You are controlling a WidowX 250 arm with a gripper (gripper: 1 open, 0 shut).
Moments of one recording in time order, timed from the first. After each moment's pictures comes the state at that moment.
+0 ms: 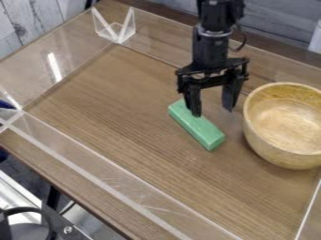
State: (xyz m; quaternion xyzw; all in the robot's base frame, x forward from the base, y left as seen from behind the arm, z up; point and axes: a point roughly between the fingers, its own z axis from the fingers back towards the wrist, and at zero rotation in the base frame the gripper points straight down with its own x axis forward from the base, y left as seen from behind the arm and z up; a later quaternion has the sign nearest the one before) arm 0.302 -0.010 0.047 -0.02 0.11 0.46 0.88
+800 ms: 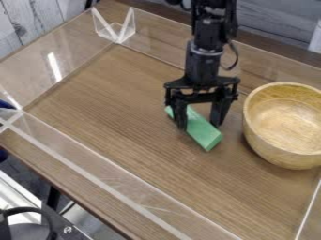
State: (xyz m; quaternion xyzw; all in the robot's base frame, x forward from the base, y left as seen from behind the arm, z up) arm 0.287 -0.009 0.029 0.01 0.10 0.41 0.90
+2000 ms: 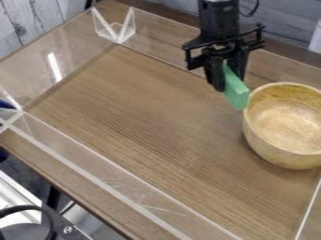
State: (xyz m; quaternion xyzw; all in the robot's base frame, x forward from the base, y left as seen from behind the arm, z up) arm 0.313 -0.036 0.097 -0.09 0.05 0.46 0.88
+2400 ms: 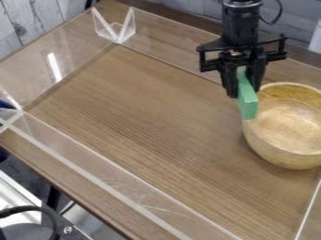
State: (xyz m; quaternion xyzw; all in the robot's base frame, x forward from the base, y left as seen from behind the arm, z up) arm 0.309 -0.056 0.094 -0.08 0.06 0.34 0.93
